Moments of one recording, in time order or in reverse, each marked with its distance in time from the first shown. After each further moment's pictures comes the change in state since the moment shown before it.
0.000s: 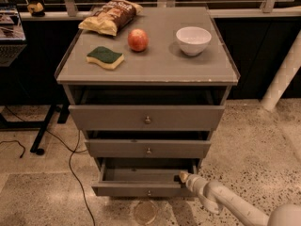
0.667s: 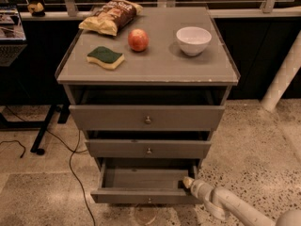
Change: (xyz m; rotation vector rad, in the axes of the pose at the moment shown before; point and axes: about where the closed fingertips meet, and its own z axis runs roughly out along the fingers) arm 0.027 -0.026 -0.023 0.007 0.035 0.048
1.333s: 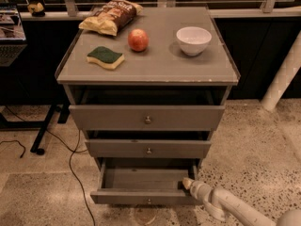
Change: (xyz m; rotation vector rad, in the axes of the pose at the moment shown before) arm 0.004 0.012 -0.001 -0.015 0.008 -0.026
